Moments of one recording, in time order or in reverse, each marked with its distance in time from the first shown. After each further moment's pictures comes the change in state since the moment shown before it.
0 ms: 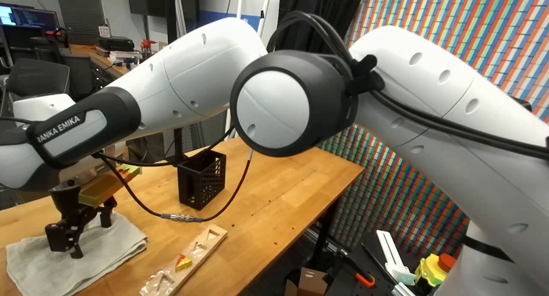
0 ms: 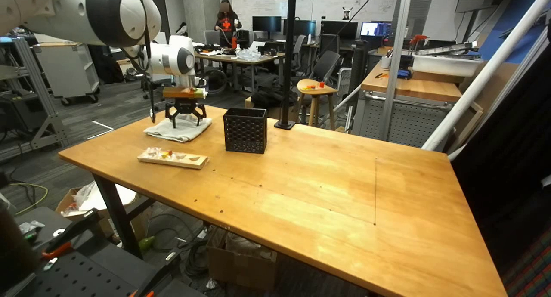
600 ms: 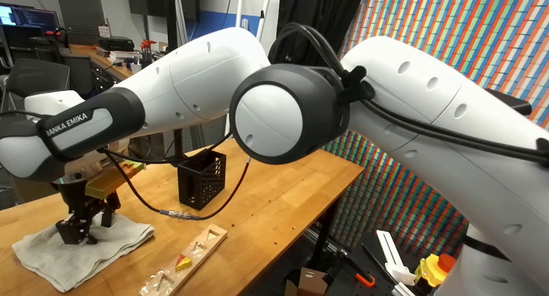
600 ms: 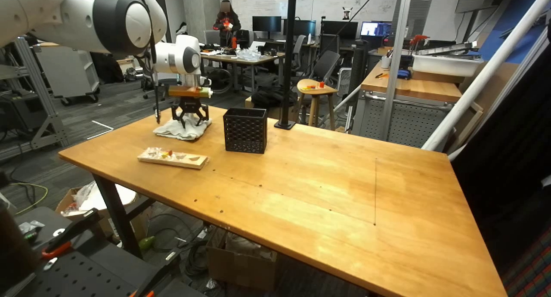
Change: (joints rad) arm -0.019 0.038 0.002 0.082 0.008 -0.059 -0.020
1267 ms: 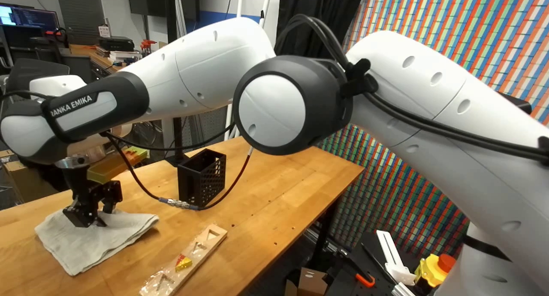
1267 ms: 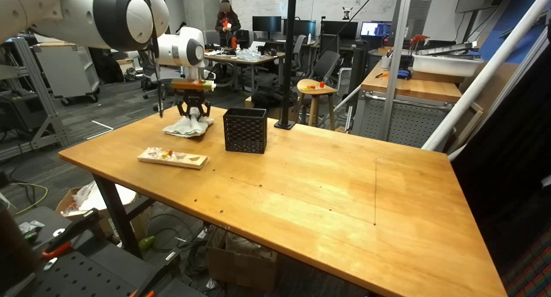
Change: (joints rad) arm -0.019 -0.027 -0.001 0.024 0.000 -0.059 0.029
